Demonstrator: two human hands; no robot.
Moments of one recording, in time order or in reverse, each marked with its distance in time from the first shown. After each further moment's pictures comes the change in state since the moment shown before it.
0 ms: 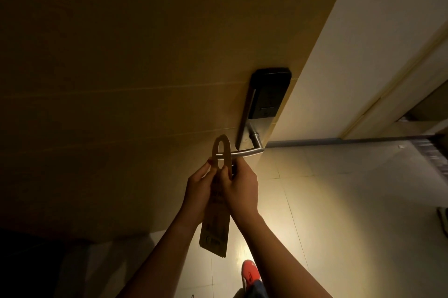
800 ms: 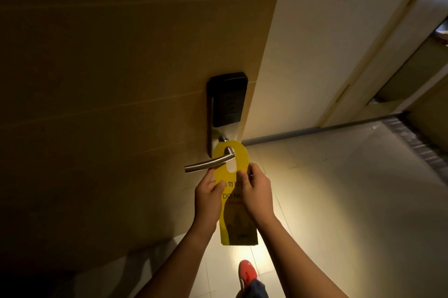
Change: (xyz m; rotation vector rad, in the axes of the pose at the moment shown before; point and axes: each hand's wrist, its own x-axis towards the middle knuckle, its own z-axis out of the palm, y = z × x) left_hand 0.012 -0.020 0.077 0.091 -0.050 0.093; right_hand 0.033 0.077 -0.067 0.011 0.080 0.021
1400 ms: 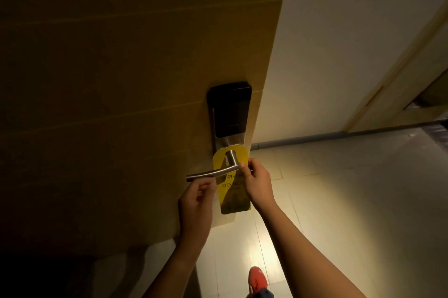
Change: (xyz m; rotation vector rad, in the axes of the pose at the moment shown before) left_hand -0.017 0.041 -0.014 0.089 0.271 0.217; right_hand 0.068 0.017 0.020 0.145 -0.173 0.121
